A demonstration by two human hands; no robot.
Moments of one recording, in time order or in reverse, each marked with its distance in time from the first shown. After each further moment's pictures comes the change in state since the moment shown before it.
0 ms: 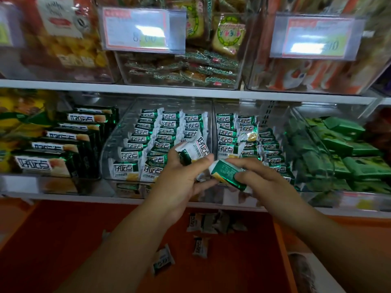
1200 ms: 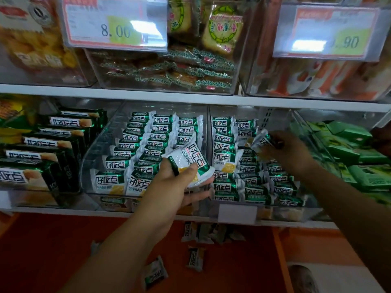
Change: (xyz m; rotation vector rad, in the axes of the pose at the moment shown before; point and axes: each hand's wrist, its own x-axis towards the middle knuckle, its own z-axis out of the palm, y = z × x) left_hand 0.020 -0.005 -0.005 0.094 0.047 -0.012; right_hand 0.121 0.059 -0.111 -0.535 0.346 0.045
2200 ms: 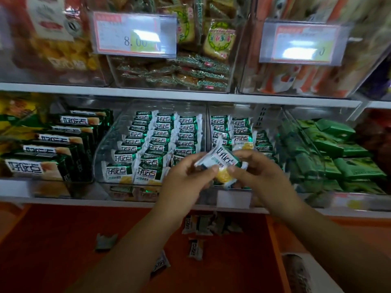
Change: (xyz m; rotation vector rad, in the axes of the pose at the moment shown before) left_hand -0.022 -0.010 0.014 0.389 0.020 0.180; right_hand -0.131 -0.077 0.023 0.563 -0.168 -0.088
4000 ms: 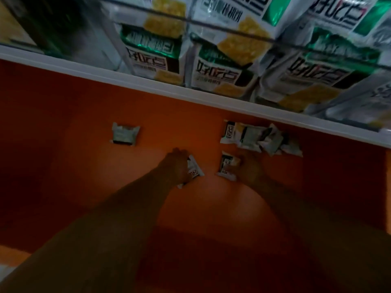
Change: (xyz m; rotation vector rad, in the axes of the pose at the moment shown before) left_hand 0.028 -0.363 -0.113 0.998 -0.517 -0.599; right_hand -0.011 0.359 0.156 -0.679 -0.359 0.624
